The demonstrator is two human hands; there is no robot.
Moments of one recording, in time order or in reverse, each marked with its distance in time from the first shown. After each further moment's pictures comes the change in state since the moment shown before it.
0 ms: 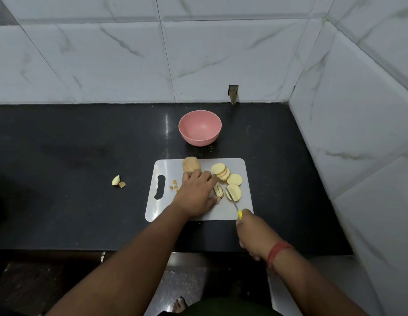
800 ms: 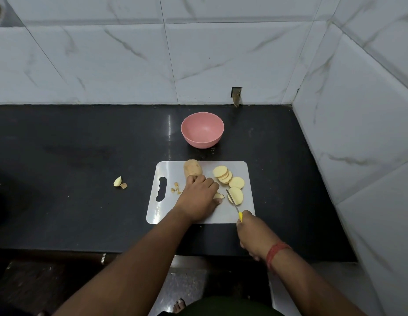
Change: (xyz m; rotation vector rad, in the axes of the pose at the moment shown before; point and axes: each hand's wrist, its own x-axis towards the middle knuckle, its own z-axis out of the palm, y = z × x) left_hand 0.000 0.004 0.002 0.063 -0.028 0.010; right_hand 0.009 -0.008 -0.006 0.008 -0.032 0.003
